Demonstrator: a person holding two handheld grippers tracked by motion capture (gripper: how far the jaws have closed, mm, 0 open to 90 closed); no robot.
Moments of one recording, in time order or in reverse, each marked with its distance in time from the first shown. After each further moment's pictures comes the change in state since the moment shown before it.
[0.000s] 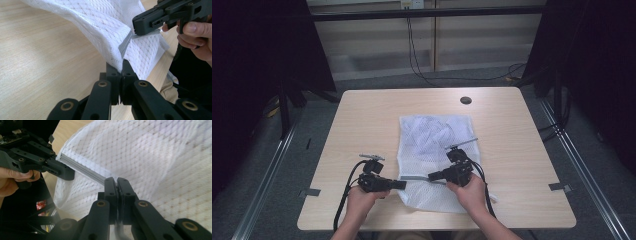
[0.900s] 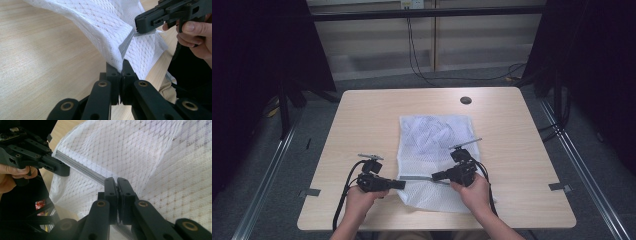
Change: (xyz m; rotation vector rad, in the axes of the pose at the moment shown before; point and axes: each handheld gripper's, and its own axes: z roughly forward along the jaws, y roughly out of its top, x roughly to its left) left arm 0.000 0.000 -0.001 -0.001 -0.007 -0.013; right arm -0.005 -0.003 -0.007 0.005 -0.008 0.004
